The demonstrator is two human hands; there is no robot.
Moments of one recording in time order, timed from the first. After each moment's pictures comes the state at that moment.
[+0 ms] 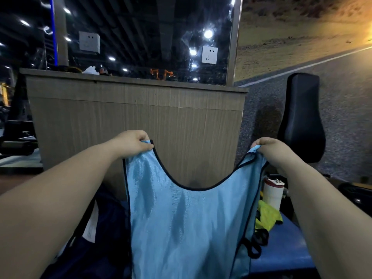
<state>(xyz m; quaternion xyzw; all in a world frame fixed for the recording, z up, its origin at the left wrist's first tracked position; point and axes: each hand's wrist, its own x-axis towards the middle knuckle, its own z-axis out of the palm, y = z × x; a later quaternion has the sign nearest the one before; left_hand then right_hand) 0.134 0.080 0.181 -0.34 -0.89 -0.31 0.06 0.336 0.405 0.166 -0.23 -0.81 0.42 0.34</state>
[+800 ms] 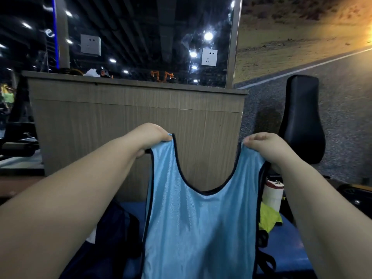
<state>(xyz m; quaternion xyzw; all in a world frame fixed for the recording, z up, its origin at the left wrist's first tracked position) 0.167 0.120 0.200 -0.30 -0.80 -0.52 -0.04 0.339 0.382 0.178 -0.18 -0.79 0.44 0.38</state>
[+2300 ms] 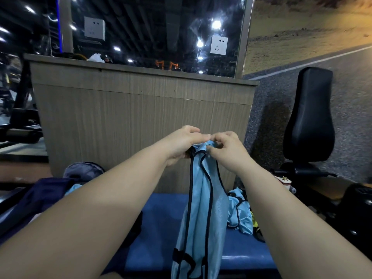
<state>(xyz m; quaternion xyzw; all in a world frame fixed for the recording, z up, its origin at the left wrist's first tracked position) 0.193 0.163 0.164 -0.39 -0.68 -0.60 -0.17 0.279 0.301 0.147 -0.10 -0.90 0.29 0.32</state>
